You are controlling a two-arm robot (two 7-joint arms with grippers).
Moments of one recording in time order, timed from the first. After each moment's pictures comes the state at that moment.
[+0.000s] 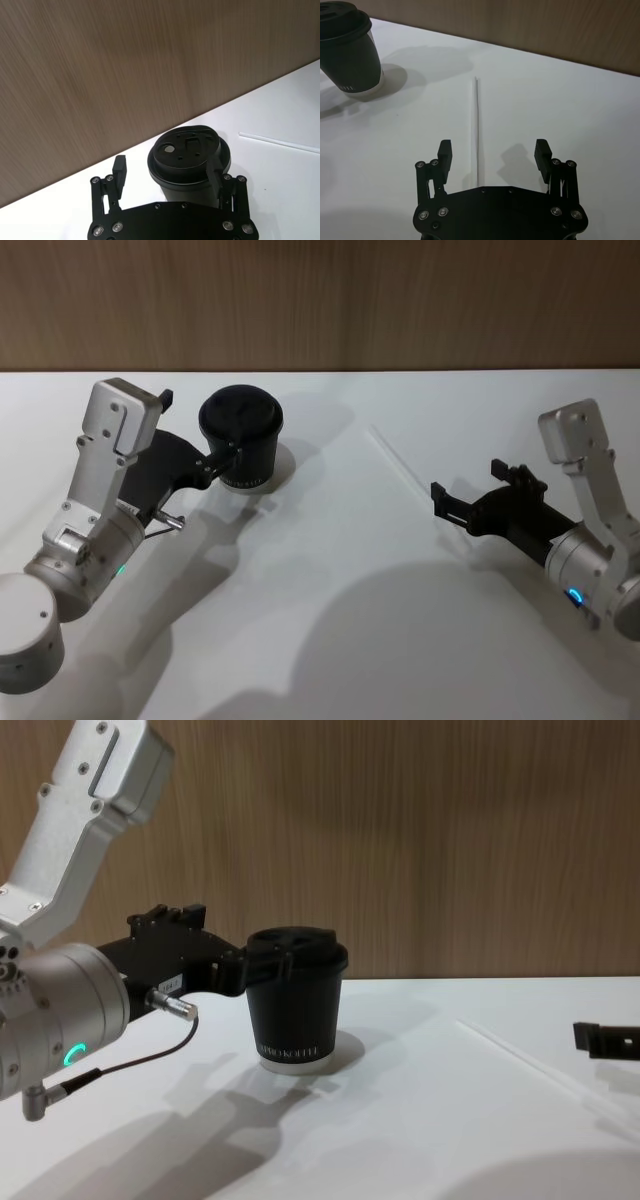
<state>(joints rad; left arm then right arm) -0.24 0.38 0.45 -1.63 -0.20 0.01 -0.01 0.05 0.43 -0.19 -1.76 0.30 0.39 0.19</state>
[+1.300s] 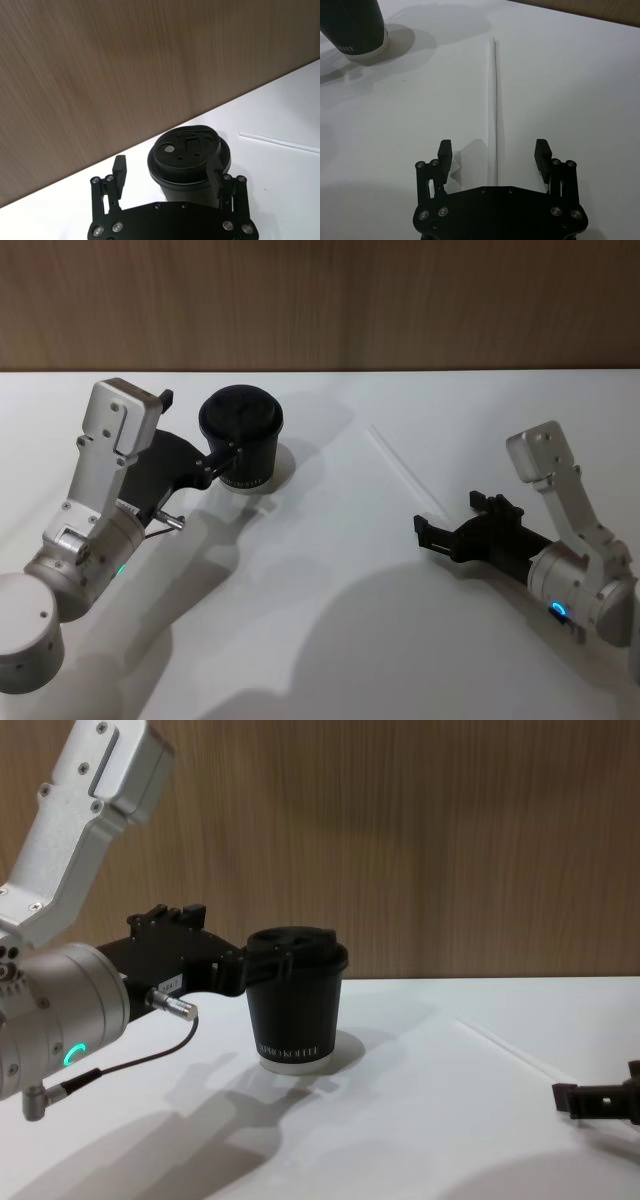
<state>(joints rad) -0.24 0.38 0.45 -1.63 -0.20 0.01 -0.01 0.08 0.43 -0.23 -1.70 0.30 0.47 0.24</state>
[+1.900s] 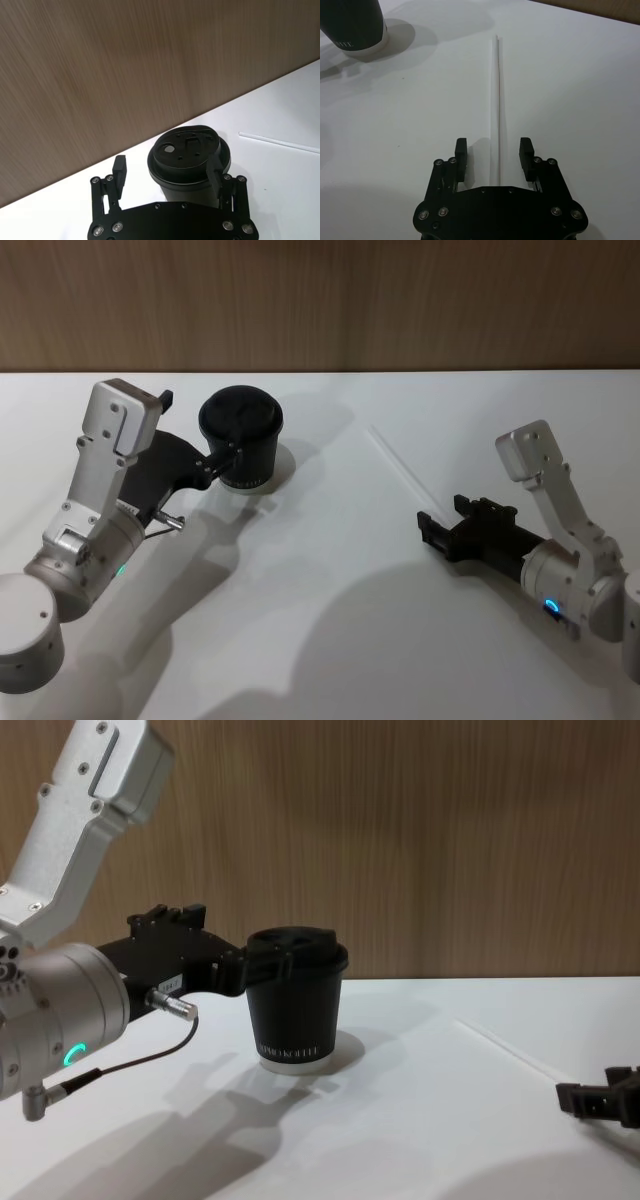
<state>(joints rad) -0.24 0.38 0.45 -1.63 -0.20 0.01 -0.01 0.10 0.42 -0.24 -1.68 0.27 0.48 0.25</state>
